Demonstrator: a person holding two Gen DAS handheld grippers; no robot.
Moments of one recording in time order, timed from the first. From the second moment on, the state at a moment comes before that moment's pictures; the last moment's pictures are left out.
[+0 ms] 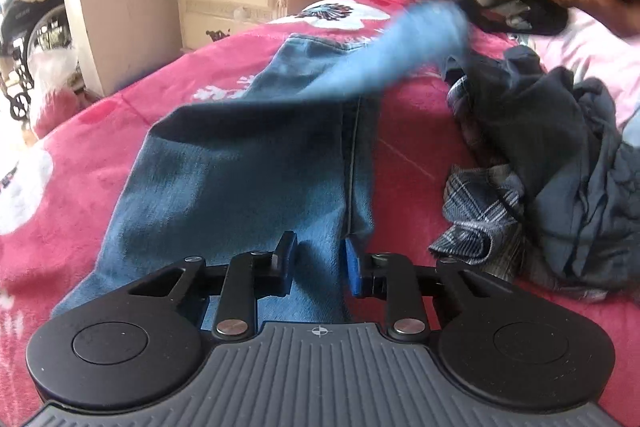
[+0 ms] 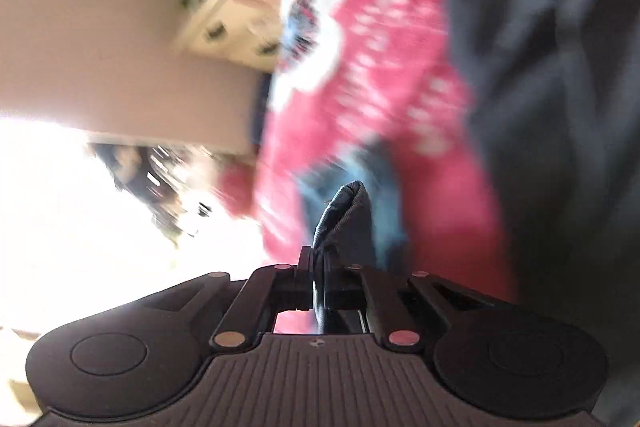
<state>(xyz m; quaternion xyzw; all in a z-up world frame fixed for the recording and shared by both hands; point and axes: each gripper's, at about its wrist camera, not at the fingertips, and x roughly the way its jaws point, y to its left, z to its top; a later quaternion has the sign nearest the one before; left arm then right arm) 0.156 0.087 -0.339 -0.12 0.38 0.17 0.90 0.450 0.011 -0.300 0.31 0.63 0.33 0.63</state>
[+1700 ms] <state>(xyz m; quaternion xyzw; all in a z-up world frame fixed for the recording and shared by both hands) 0.150 0.100 -0.336 -0.20 0.38 0.18 0.89 0.516 0.076 -0.357 0.11 0.60 0.35 0.71</state>
